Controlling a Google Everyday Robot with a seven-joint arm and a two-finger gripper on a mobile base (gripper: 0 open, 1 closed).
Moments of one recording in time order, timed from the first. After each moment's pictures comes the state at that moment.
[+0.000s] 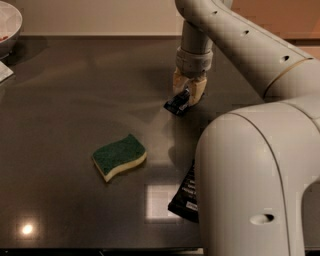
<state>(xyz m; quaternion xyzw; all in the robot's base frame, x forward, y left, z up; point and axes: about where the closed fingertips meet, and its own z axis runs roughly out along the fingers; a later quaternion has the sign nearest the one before) 0.662 -0.096 0.823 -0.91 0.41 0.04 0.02</state>
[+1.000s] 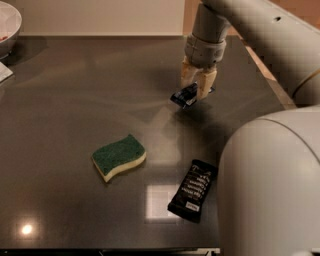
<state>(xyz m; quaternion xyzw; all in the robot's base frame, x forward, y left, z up) 0.647 -0.100 0.869 -0.90 0.42 0.02 0.08</state>
